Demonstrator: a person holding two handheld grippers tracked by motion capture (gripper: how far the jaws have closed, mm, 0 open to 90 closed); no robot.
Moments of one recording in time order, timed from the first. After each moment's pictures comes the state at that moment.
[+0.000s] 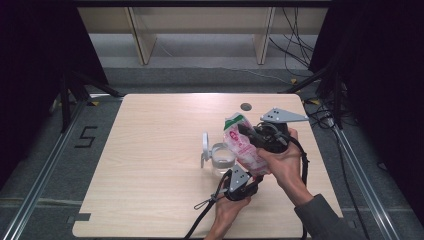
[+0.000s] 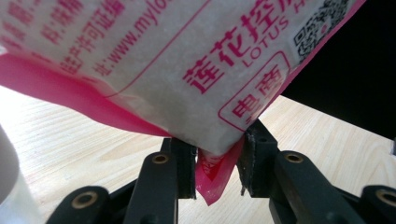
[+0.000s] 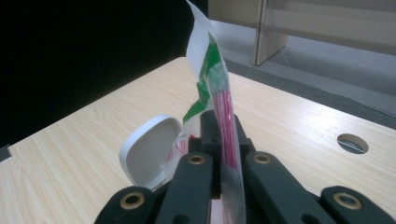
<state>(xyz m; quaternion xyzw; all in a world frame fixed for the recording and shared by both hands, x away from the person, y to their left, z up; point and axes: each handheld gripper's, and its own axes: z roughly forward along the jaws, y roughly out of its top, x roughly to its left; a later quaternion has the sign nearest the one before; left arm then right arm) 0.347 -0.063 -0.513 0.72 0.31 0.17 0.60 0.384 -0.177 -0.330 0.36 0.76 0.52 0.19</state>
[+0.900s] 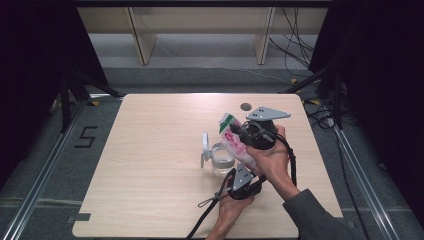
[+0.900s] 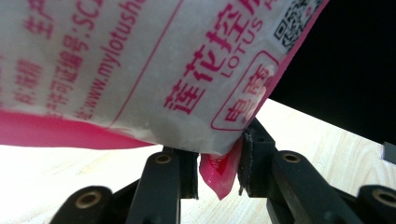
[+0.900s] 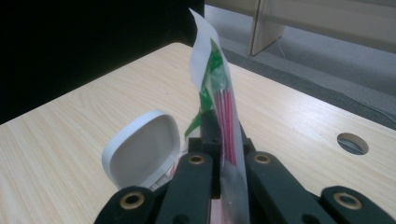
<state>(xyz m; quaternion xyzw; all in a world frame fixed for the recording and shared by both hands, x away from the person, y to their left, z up) 0.352 -0.072 -0.514 0.71 0.30 0.16 0.61 0.399 -0.154 -0.339 0.35 0.78 0.48 0.20</state>
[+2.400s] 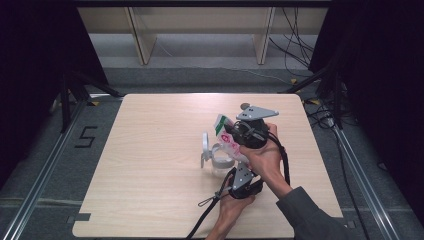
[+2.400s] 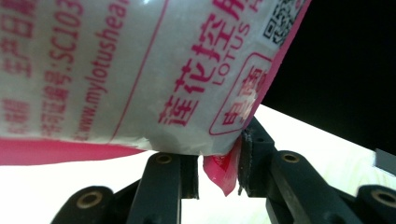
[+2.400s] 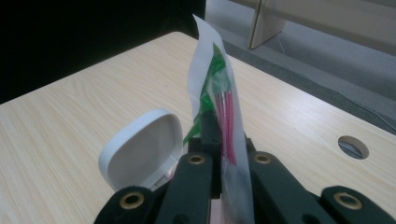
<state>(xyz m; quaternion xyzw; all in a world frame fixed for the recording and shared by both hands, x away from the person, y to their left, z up) 0.353 -0.074 -0.512 0.71 0.29 0.16 0.62 0.404 -0.137 -0.341 0.34 0.80 0.45 0.21</state>
